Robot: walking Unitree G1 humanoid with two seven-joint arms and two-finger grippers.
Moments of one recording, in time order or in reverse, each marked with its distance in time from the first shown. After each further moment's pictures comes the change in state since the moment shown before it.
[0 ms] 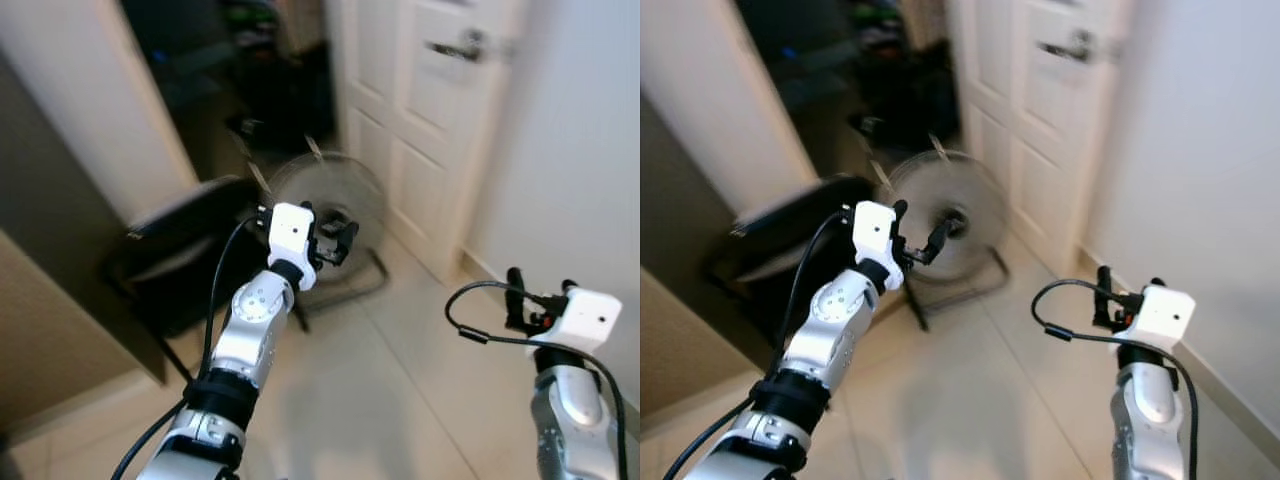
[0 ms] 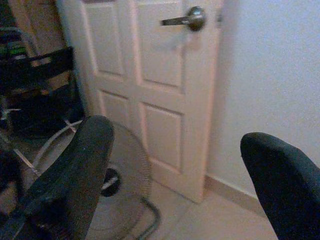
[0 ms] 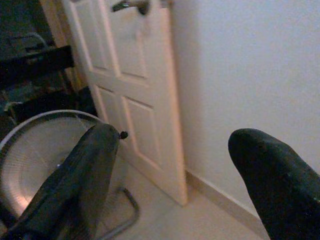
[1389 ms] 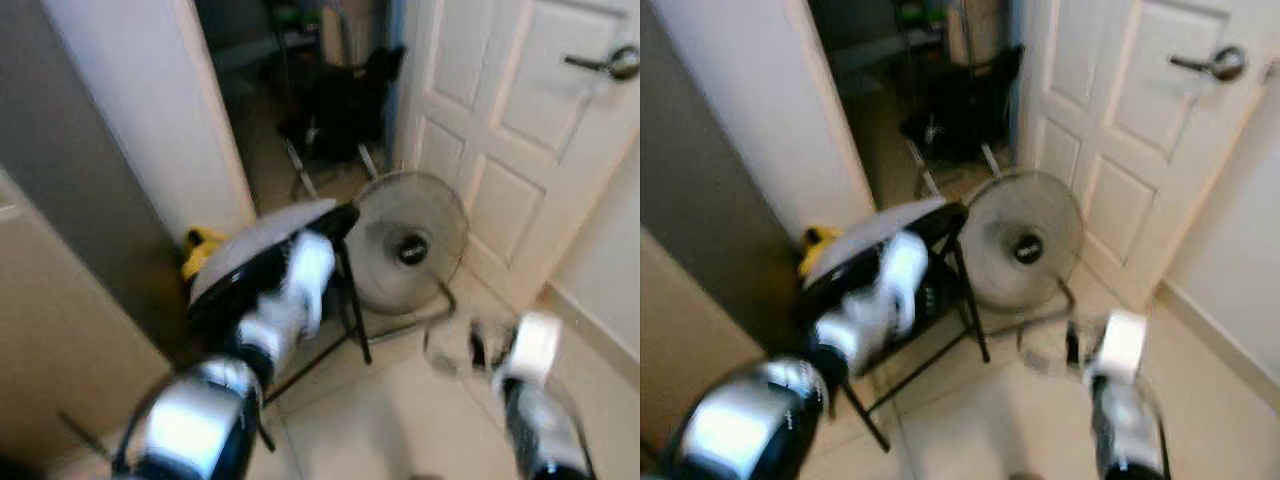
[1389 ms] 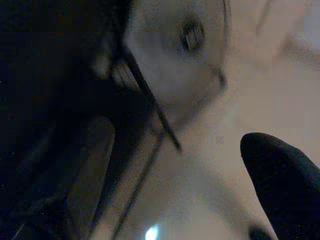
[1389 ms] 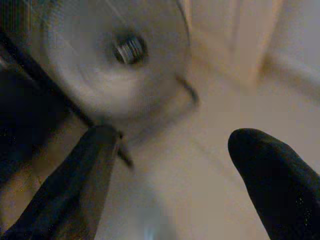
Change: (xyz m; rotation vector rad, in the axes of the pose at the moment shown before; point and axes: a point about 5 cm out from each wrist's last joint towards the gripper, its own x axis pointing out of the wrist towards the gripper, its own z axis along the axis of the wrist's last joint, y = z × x) left arm -0.013 -0.010 -0.093 0.062 0.689 0.023; right arm -0.018 -0.004 -0.099 0.074 0.604 -0.034
